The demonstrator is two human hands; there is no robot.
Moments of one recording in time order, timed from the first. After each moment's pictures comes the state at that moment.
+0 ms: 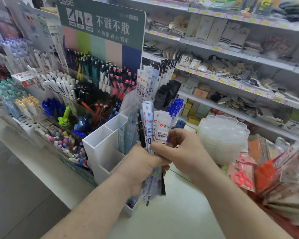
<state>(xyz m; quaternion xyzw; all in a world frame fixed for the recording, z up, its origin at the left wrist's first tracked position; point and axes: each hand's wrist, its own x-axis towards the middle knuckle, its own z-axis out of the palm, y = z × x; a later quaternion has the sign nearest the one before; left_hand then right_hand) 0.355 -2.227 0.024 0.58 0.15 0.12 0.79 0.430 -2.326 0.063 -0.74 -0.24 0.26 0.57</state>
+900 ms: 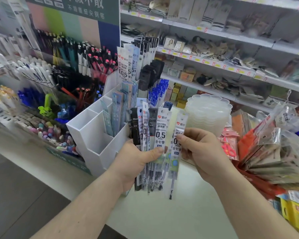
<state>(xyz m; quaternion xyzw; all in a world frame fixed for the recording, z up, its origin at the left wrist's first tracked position) 0.337 -2.247 -0.011 0.58 0.18 0.07 0.79 0.428 -2.396 0.023 -0.67 -0.13 0.23 0.69</state>
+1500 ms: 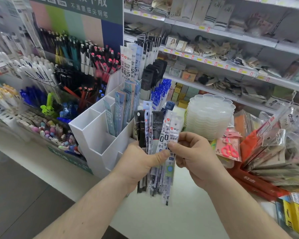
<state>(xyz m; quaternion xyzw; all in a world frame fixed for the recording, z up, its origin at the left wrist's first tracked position) 0.339 -2.249 -0.019 0.59 0.18 0.07 0.79 0.418 -2.384 0.013 -0.67 -0.12 0.25 0.69</state>
